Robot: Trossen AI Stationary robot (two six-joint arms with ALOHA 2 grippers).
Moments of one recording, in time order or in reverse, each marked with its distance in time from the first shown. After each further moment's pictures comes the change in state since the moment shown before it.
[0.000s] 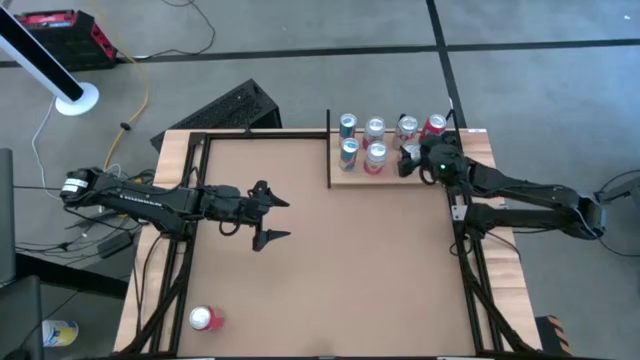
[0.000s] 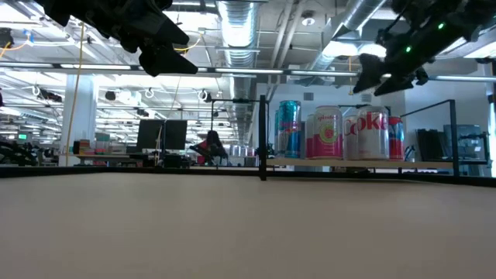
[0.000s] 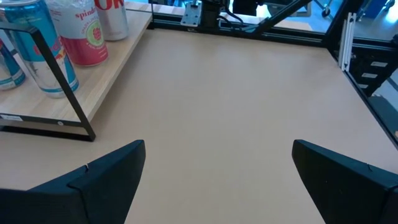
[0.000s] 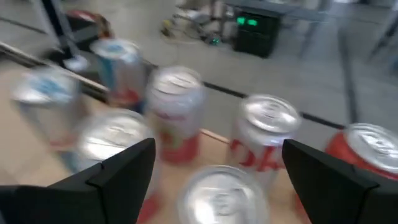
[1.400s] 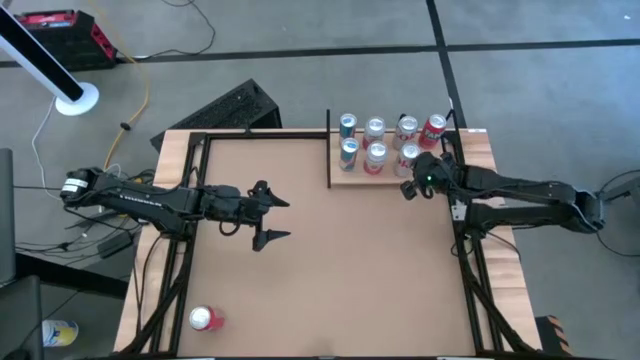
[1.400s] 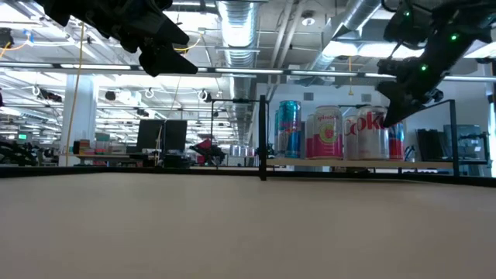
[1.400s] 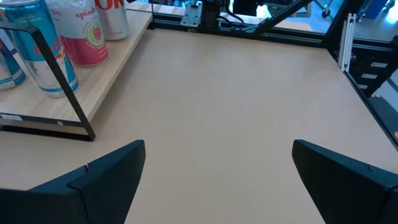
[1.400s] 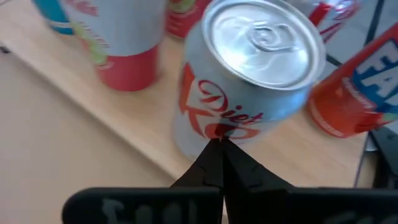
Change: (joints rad) left arm 0.000 0.000 0.000 0.000 0.000 -0.004; right arm 0.078 0.033 0.006 -0.395 -0.126 0.130
